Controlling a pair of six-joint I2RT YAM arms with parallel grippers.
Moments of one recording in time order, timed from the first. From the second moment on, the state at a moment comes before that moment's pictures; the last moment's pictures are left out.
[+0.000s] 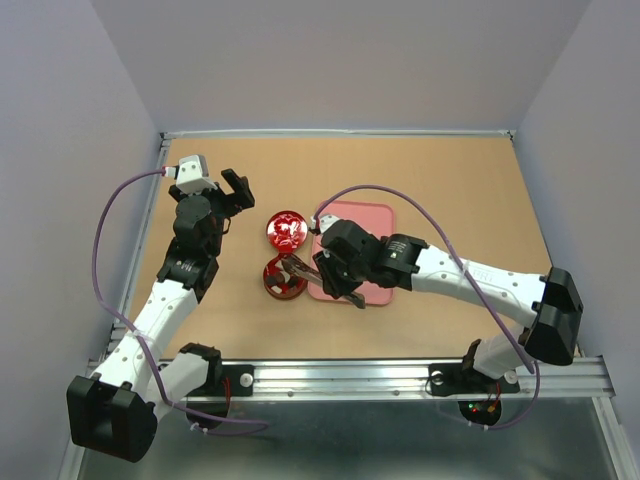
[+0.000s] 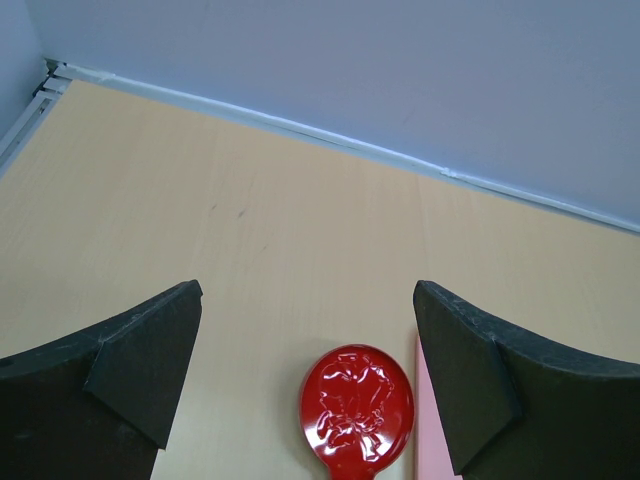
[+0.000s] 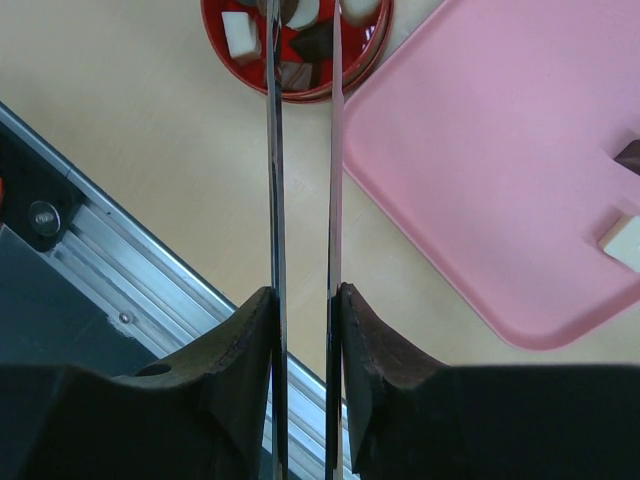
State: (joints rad) left arm -0.28 0.94 0.72 0.16 -0.30 -0.34; right arm 1.08 1.48 1.27 -0.69 0.10 0.41
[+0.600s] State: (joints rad) left arm -0.28 0.94 0.72 0.16 -0.30 -0.34; right arm 1.08 1.48 1.27 -0.69 0.10 0.41
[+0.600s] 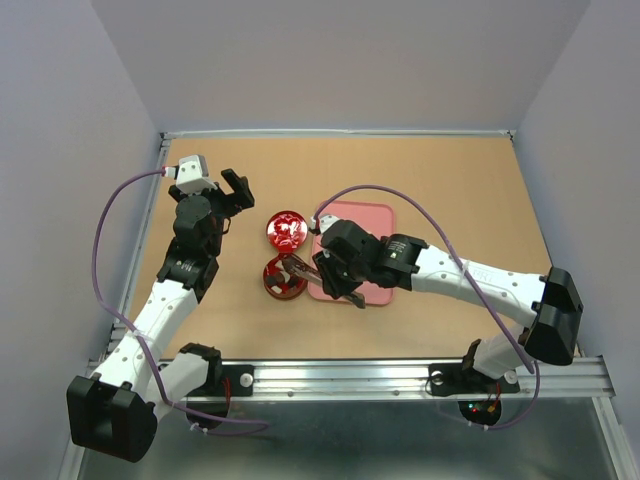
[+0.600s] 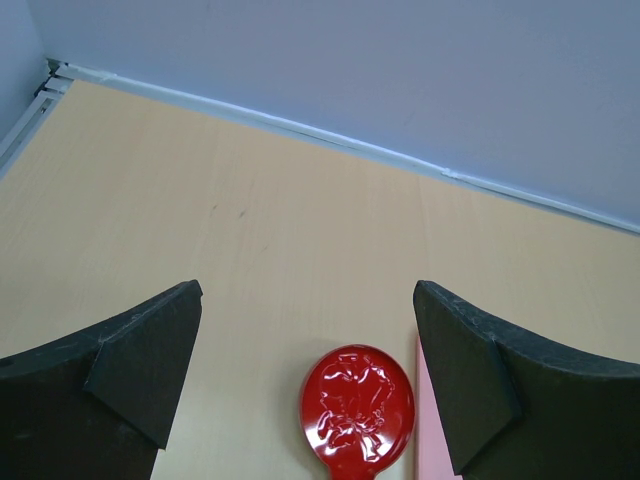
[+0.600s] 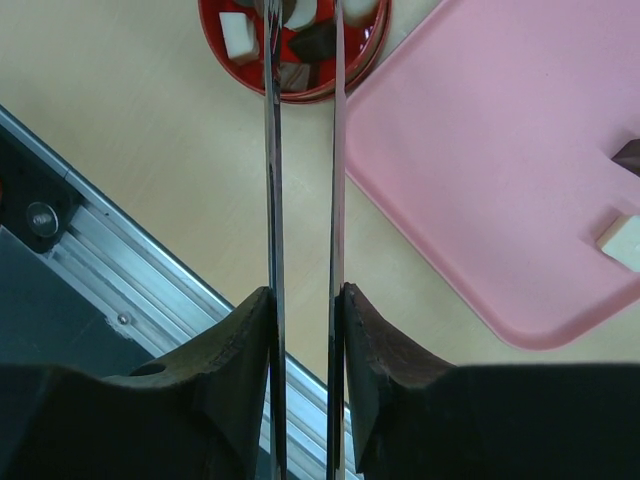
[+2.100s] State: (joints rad) left arm -0.28 0.94 0.72 0.16 -0.30 -0.34; right arm 1.08 1.22 1.09 -0.99 0.41 0.76
